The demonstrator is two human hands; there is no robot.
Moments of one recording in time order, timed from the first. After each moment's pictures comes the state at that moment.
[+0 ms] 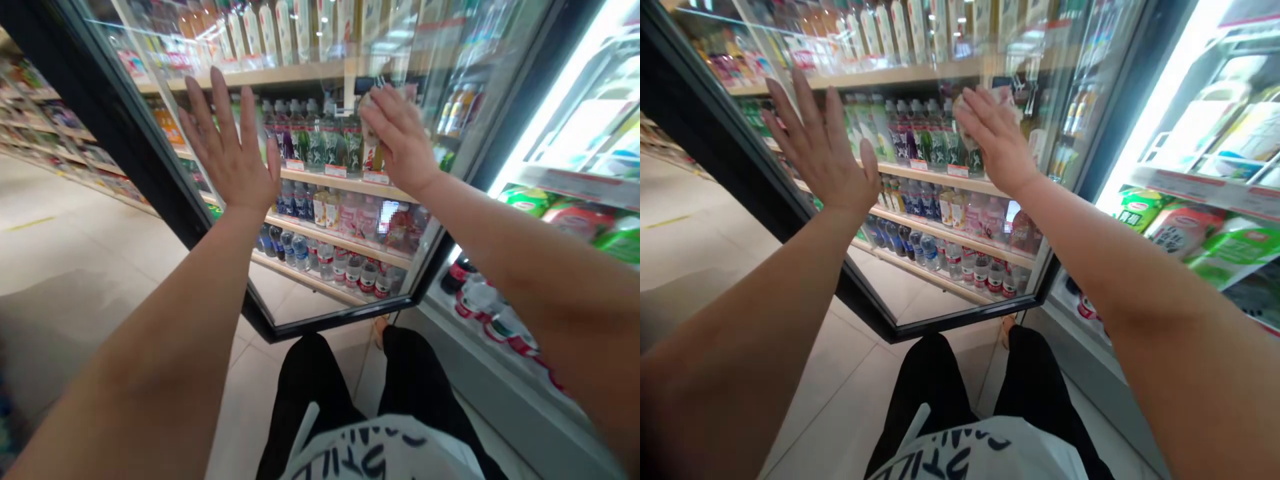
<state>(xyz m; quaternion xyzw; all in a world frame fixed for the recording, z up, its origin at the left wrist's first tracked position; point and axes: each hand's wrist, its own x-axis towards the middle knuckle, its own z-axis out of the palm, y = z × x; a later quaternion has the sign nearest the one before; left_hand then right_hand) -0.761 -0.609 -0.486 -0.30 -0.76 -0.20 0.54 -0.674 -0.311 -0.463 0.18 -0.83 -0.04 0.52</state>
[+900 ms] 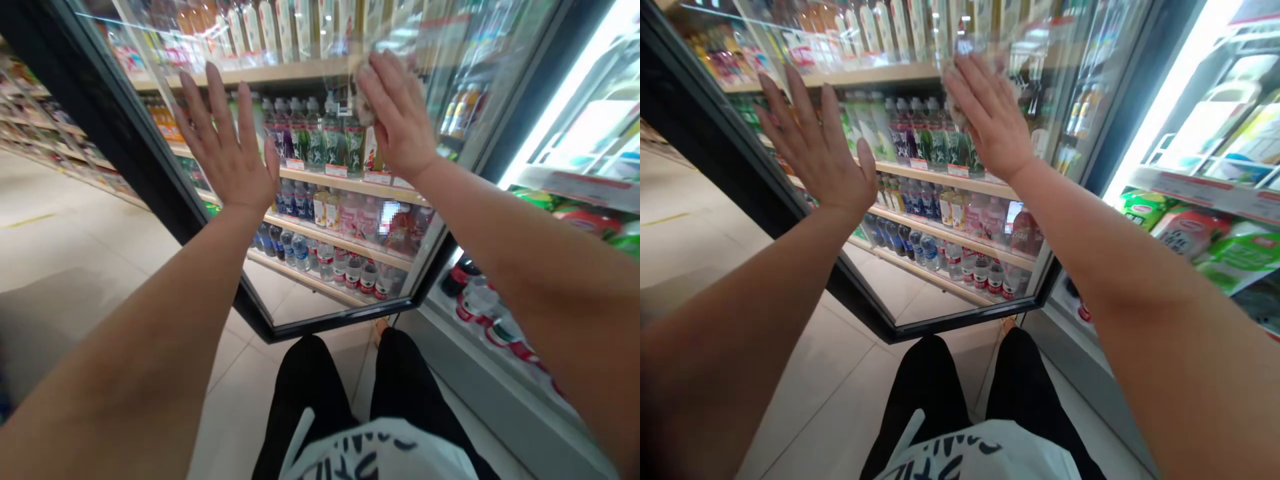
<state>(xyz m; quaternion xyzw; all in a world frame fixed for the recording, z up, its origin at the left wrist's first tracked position) -0.751 -0.606 -0.484 -0.28 -0.77 -0.19 0.53 -0.682 -0.319 -0.446 0.19 -0.79 -0.13 0.57</state>
